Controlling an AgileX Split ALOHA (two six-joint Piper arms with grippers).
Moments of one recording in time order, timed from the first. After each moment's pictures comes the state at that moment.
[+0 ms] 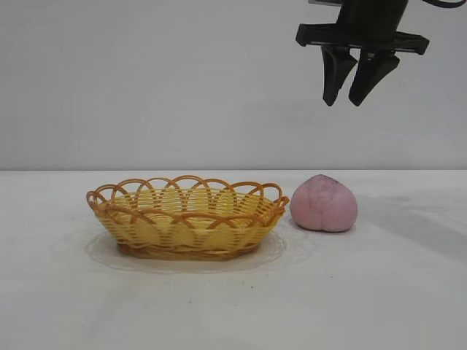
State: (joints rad) left arm -0.07 0.25 -0.48 0.10 1.10 -0.05; right arm 0.33 1.98 -1.58 0.06 0.75 -0.04
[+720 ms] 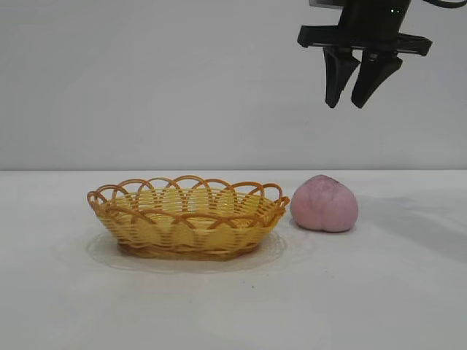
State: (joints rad) left arm -0.07 -0.02 -0.48 0.09 1.12 -0.04; right arm 0.33 1.99 -1.58 0.11 0.88 -0.10
